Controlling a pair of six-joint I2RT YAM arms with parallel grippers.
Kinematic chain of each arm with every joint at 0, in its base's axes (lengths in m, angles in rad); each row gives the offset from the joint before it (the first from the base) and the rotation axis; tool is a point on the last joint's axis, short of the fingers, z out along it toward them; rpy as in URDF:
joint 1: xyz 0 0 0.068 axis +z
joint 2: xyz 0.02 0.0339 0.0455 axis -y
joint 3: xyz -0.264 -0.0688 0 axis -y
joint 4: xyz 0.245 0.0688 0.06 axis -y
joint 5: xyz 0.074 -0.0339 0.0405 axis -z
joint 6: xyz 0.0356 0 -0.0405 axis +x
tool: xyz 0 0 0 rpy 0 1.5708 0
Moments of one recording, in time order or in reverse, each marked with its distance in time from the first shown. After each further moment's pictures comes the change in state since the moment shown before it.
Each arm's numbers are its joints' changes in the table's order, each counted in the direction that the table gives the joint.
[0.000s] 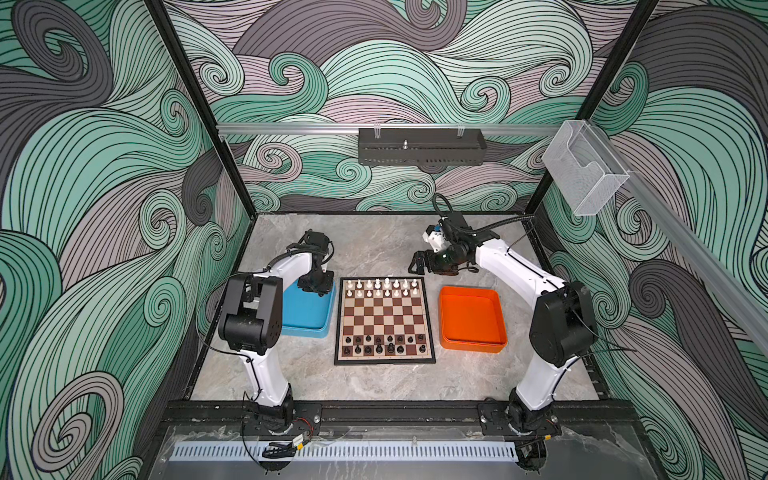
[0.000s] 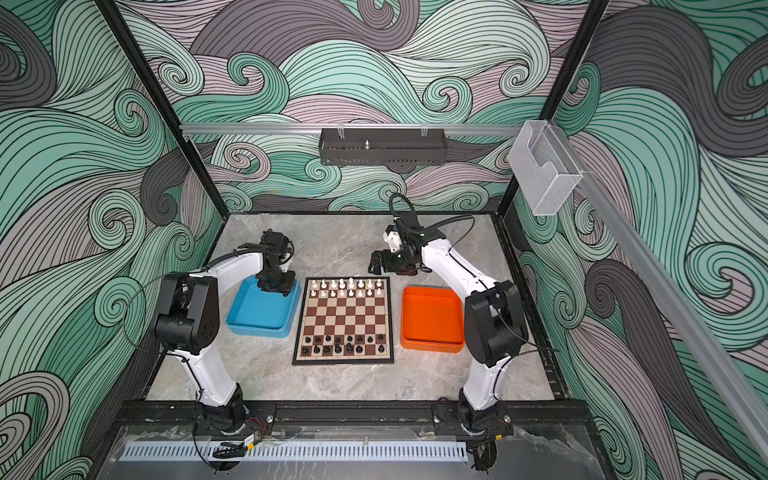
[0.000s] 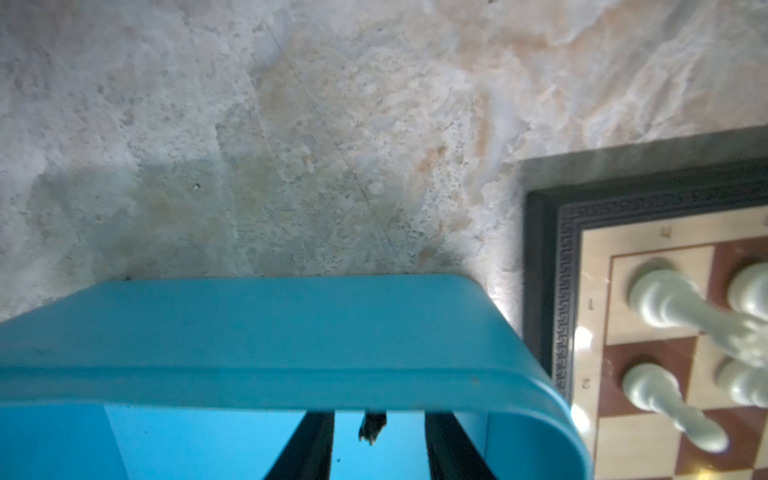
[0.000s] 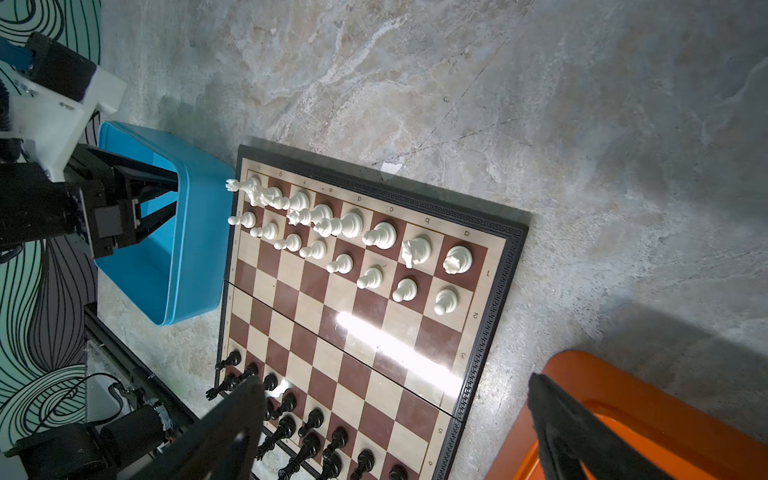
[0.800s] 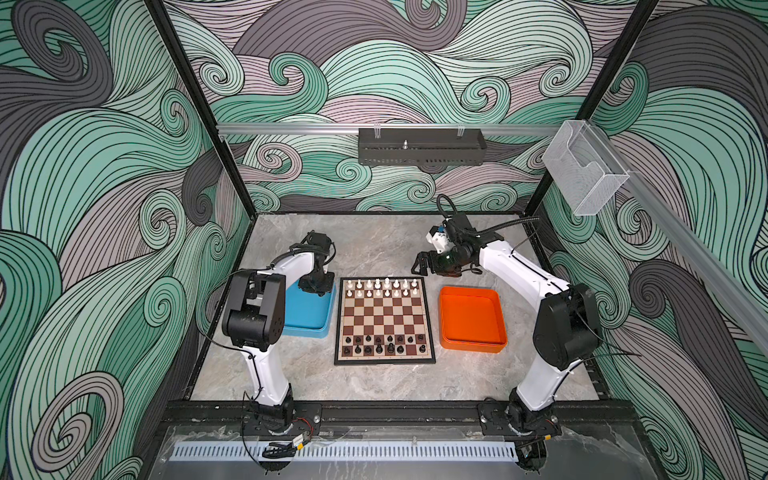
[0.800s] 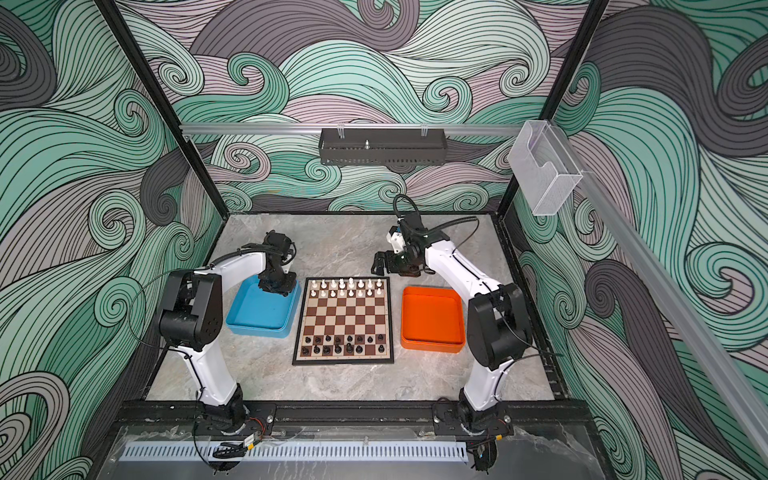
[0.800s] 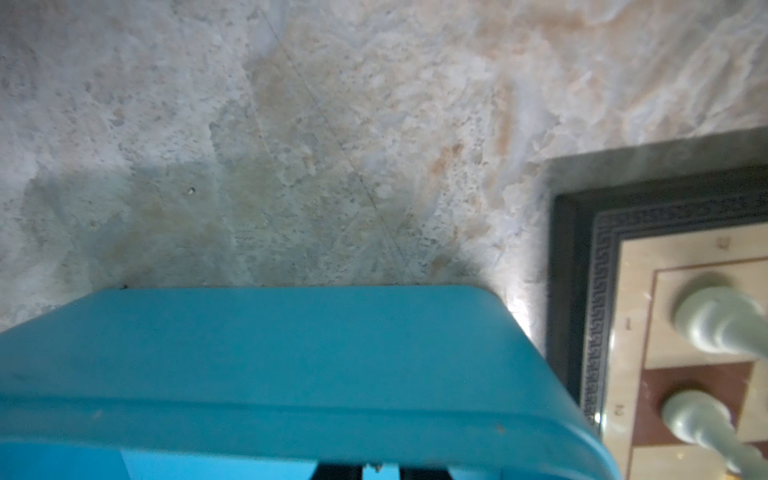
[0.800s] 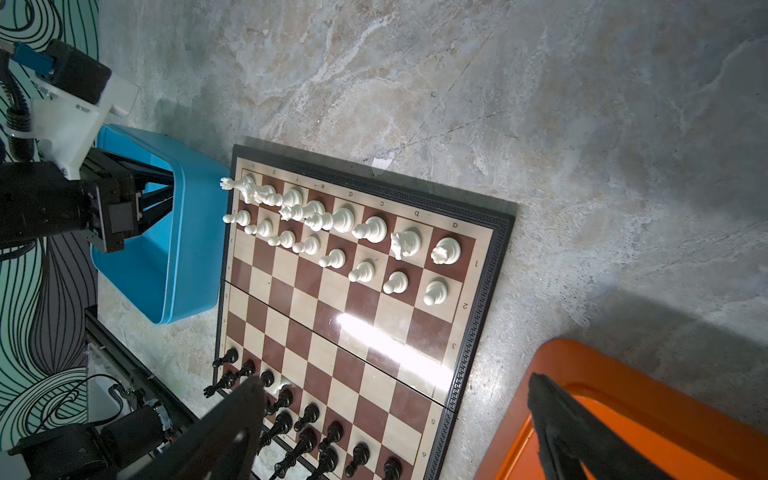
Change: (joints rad) left arm -0.013 -0.029 0.011 -0.002 -0.032 0.002; right arm -0.019 0.029 -0.033 0.006 -0.002 0.000
